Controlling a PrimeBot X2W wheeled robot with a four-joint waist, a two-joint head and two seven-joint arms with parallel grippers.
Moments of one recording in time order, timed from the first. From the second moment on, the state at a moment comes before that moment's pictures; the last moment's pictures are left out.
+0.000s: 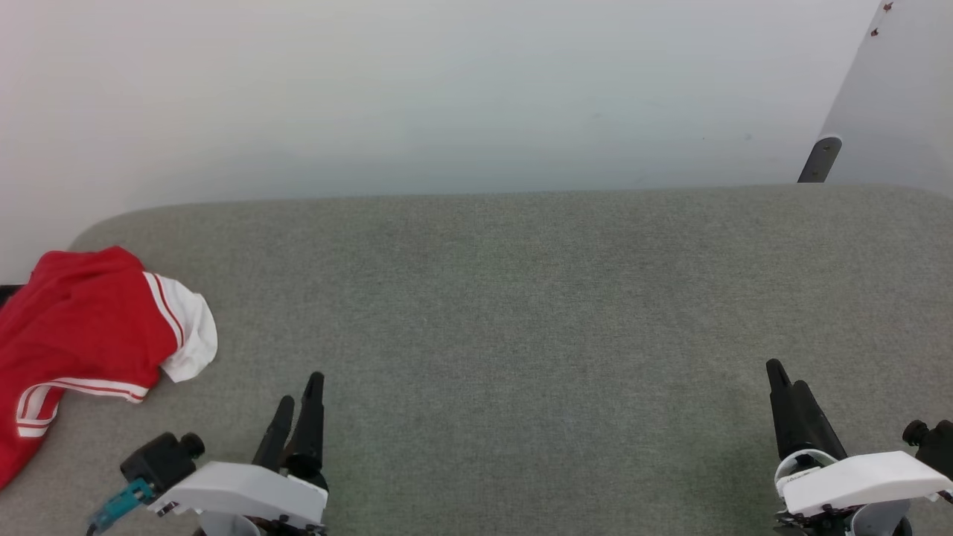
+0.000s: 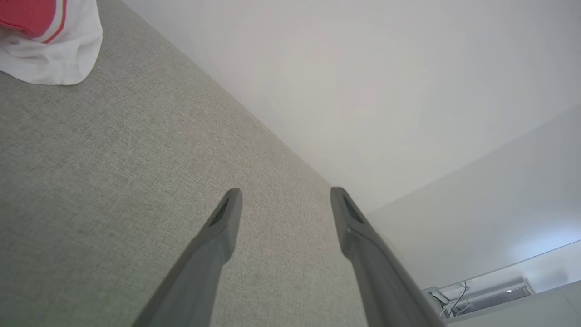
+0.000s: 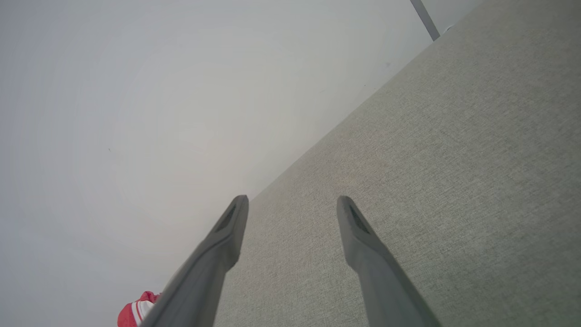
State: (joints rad) left arm -0.07 0.15 -0.10 0.19 -1.02 -0.01 -0.06; right arm -0.09 -0.06 -0.03 0.25 0.90 0.13 -0.04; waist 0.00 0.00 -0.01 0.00
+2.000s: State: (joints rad) left arm -0.03 0.15 -0.08 0.13 -0.35 -0.05 -0.22; right arm -0.11 -0.06 -0.05 0.20 0.23 0.13 -0.17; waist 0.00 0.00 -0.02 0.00
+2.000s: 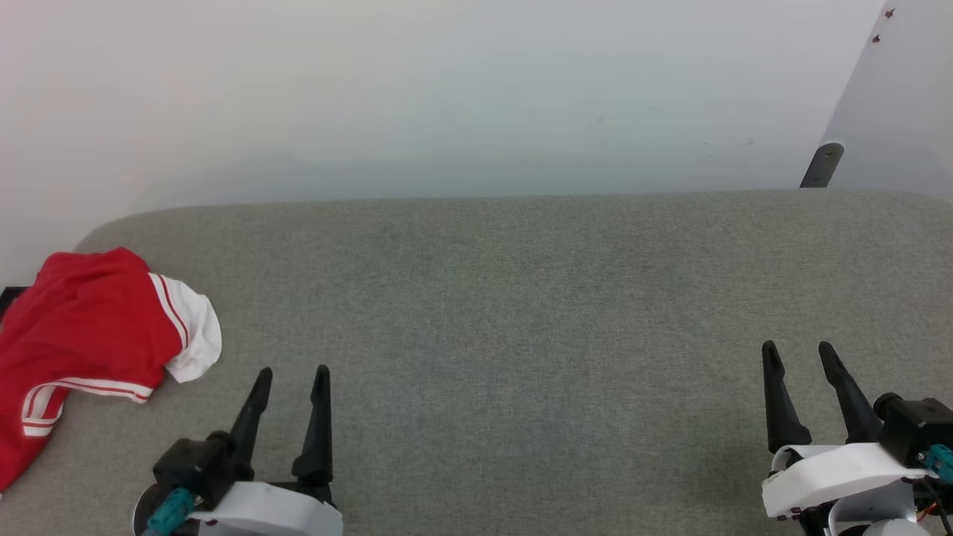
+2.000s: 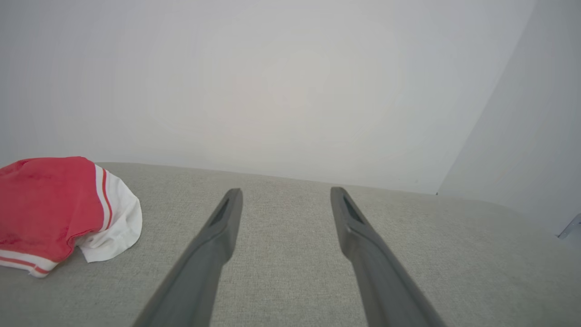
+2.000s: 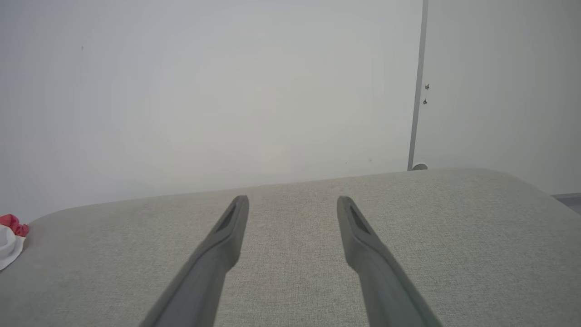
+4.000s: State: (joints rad) left arm -0.07 0.13 0.00 0.14 -0.33 0.02 -0.14; right arm -0.16 -0.07 0.10 0.26 0.09 0.13 -0.21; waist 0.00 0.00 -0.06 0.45
